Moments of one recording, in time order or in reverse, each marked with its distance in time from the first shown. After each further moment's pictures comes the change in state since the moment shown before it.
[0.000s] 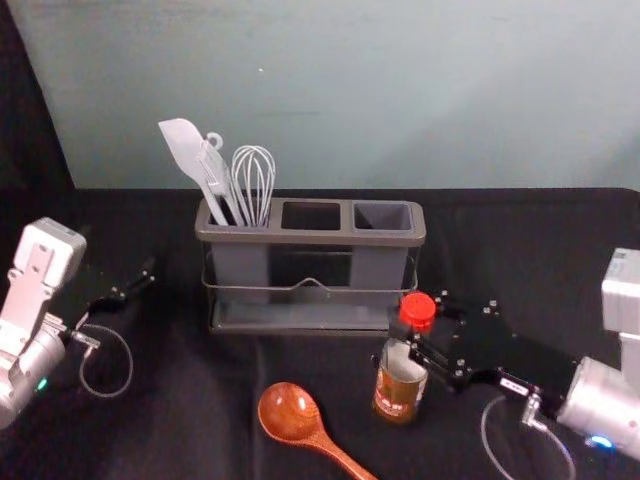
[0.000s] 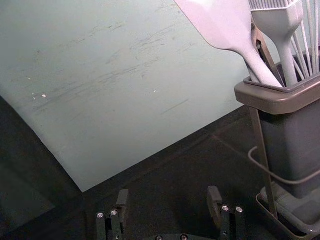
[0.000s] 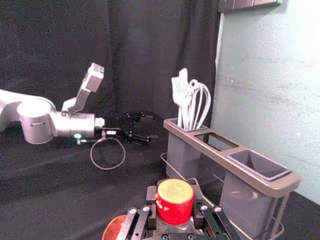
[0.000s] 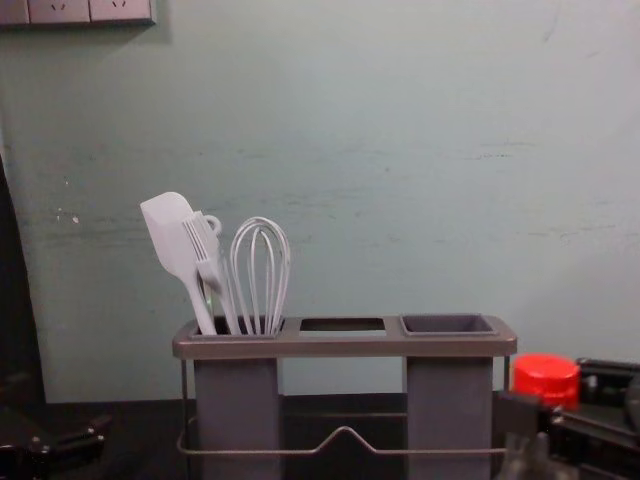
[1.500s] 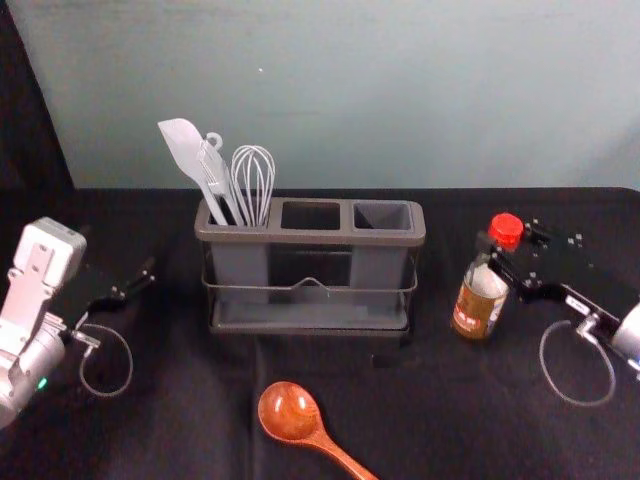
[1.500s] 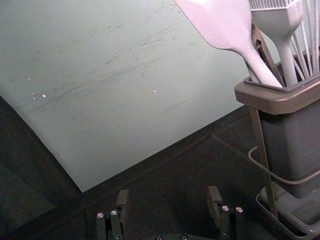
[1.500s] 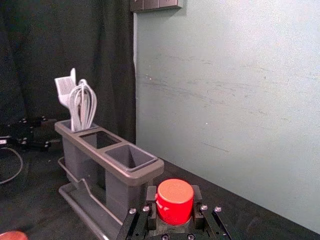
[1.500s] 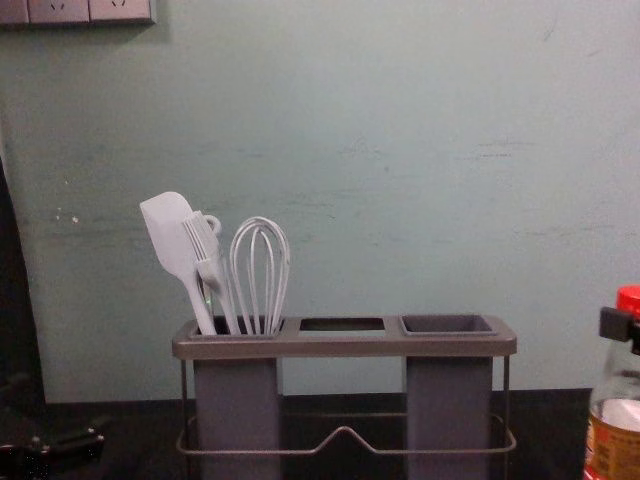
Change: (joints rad) left arm 0.000 0.000 0.000 0.000 0.000 0.000 0.000; right arm 0.070 -0.068 0.164 0.151 -0.025 0.042 -0.080
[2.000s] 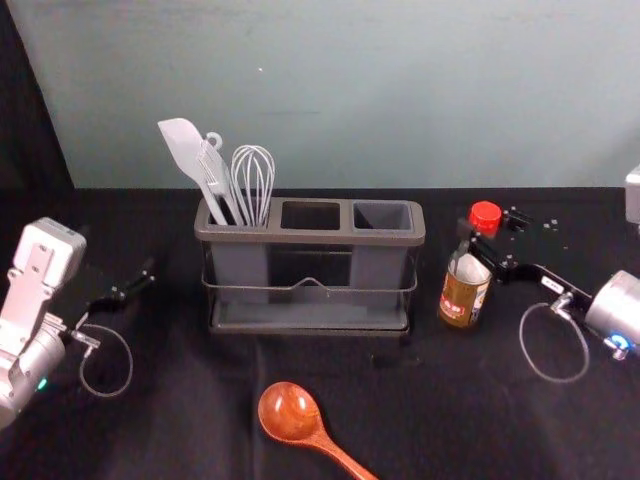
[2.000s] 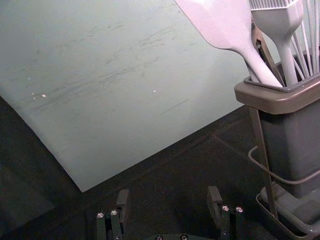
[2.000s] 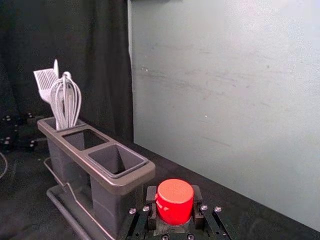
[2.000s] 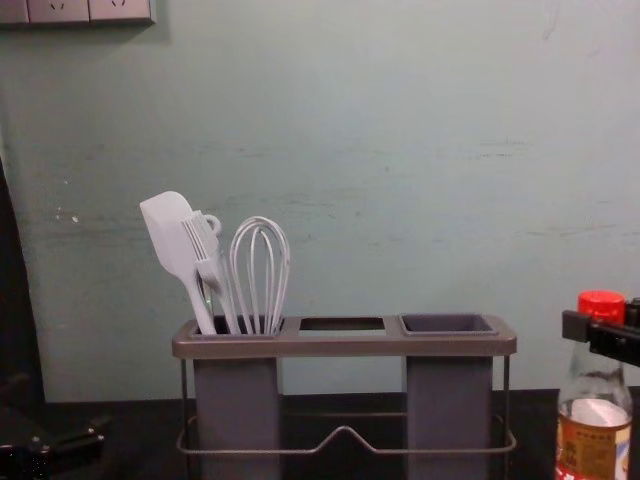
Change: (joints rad) left arm 0.000 0.000 0.000 0.000 0.000 0.000 0.000; right arm 0.117 -0.046 -0.056 0.099 -0.024 0.050 -0.001
